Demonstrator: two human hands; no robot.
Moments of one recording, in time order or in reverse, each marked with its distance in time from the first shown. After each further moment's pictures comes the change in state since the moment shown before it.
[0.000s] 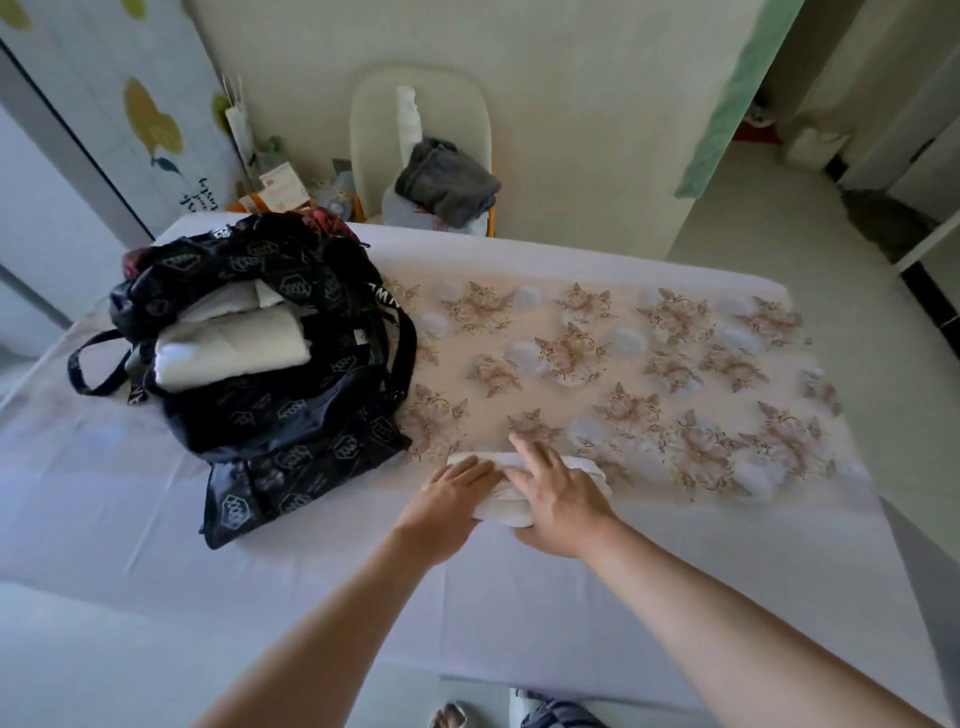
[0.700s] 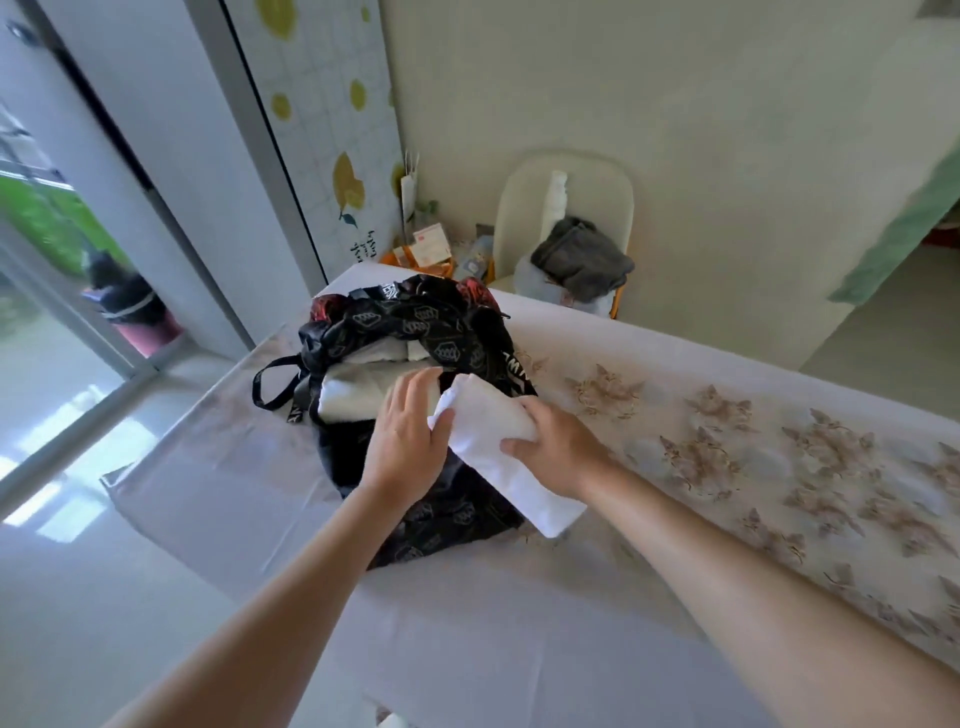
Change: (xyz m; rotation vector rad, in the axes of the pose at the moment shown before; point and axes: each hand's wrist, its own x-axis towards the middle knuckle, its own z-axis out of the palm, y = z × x) left_hand -0.041 -0.103 -0.197 -0.083 0.800 -0.394; right_hand 0.137 -0.098 -0.169 0.680 0.154 -0.100
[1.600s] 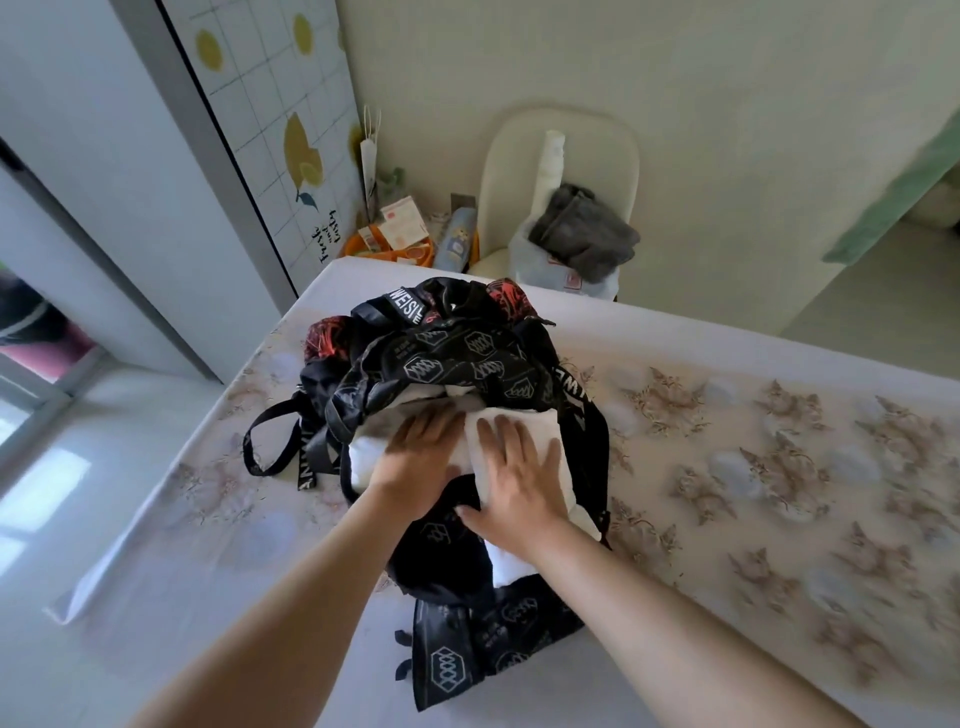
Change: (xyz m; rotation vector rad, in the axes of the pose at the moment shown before) left_hand 0.098 -0.200 0.050 0.387 -0.623 0.249; right_hand 0.150 -0.041 0.166 -0.625 0.044 0.127
